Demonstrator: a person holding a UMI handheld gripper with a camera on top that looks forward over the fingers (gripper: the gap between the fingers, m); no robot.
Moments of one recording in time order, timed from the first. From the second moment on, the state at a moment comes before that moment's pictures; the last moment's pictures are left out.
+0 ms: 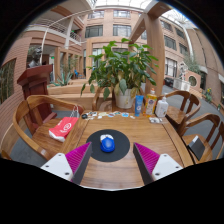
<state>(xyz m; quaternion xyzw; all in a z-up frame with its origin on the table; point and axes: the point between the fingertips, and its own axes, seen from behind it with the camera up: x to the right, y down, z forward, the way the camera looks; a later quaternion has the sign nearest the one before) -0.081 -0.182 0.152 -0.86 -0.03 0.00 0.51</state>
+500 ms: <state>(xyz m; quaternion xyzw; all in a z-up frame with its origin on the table) -0.086 -0.248 0.178 -0.85 -0.04 0.00 0.53</state>
